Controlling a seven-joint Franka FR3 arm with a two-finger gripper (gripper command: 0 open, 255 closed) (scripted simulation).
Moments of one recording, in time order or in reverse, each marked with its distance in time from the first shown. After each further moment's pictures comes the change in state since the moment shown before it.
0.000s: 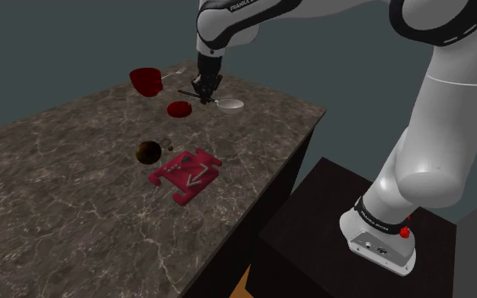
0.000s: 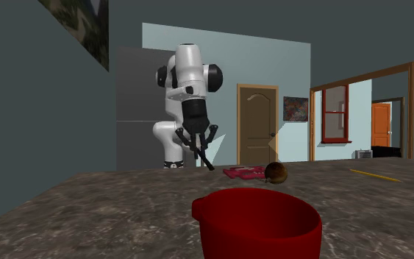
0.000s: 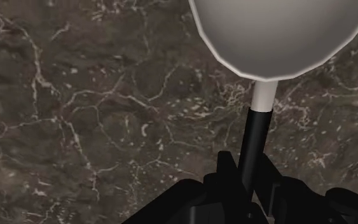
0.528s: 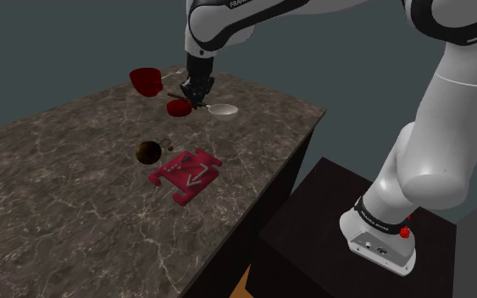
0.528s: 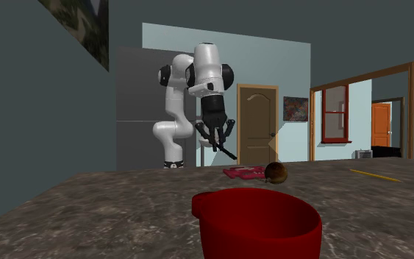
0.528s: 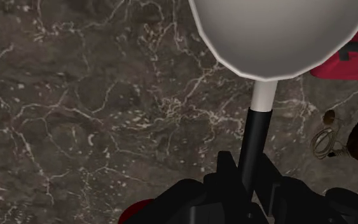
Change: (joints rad) arm 0.070 -0.062 0.041 -0.042 -0.026 -0.010 0.123
